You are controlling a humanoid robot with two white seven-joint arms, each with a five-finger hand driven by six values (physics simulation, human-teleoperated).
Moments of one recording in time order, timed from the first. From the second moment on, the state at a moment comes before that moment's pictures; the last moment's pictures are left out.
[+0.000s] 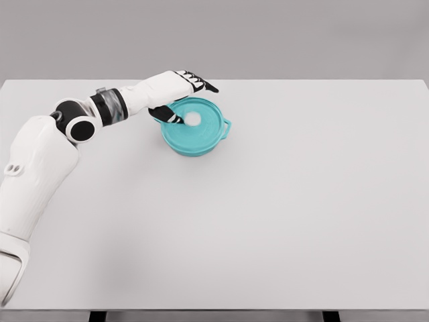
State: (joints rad) left arm -0.79 0.29 -0.50 -1.03 -0.66 -0.61 -0.39; right arm 0.01 0.00 -0.30 0.05 0.25 -0.01 0.09
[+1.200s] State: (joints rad) left arm -0.60 0.75 -0.34 -1.12 -0.41 -0.61 -0.41; right arm 0.01 0.00 -0.30 0.05 0.25 -0.01 0.09
